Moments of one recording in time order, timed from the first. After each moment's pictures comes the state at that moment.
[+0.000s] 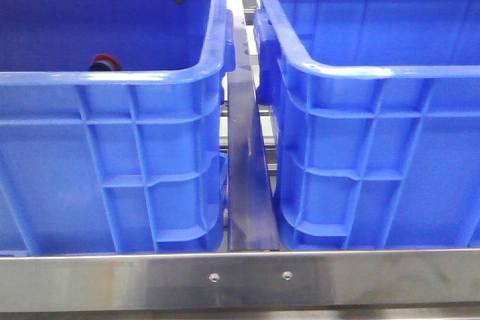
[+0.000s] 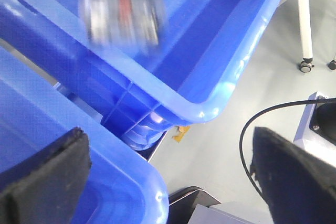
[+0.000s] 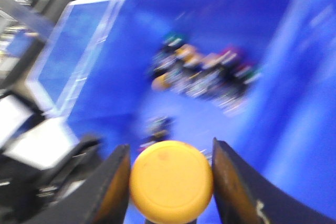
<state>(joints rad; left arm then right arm) -0.64 1.30 -1.11 -0.70 0.75 0.57 0.16 1.33 -1.16 1.20 0.84 -0.76</state>
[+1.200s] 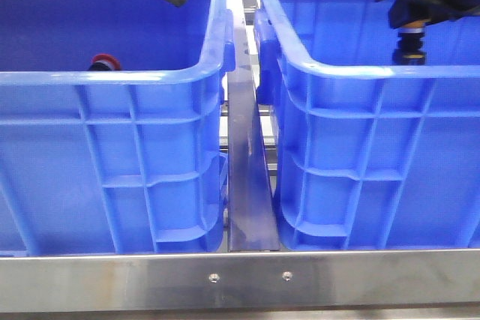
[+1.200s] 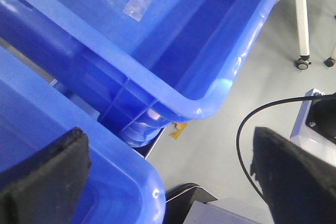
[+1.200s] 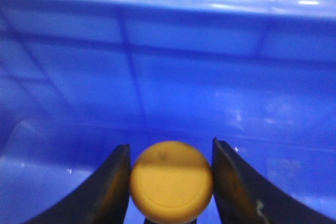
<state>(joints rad) -0.64 1.30 -1.11 -0.70 0.76 0.57 0.17 1.61 -1.02 1.01 -0.11 -0.98</state>
